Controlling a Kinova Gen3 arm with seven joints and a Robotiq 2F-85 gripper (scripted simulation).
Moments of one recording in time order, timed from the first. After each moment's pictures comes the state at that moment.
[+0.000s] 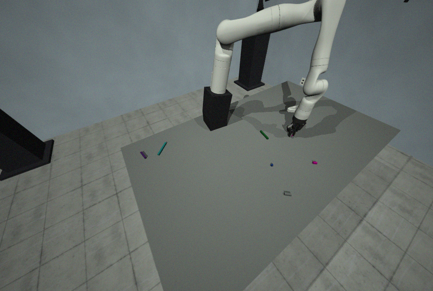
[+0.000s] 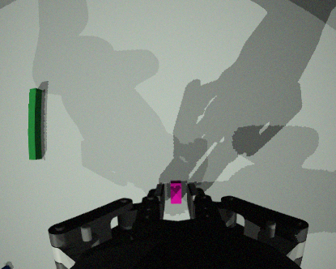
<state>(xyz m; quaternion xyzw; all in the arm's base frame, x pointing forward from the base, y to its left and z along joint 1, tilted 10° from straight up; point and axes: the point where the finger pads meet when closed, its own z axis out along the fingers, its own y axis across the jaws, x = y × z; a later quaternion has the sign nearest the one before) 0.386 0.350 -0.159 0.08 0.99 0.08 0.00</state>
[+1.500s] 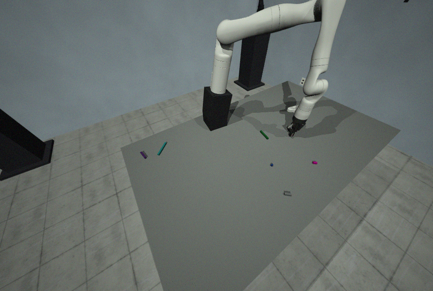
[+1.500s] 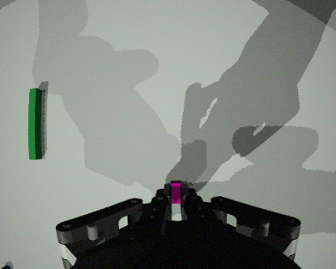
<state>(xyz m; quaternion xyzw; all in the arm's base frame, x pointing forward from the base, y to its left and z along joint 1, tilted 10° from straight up) 0.386 0.350 -0.159 0.08 0.99 0.08 0.00</state>
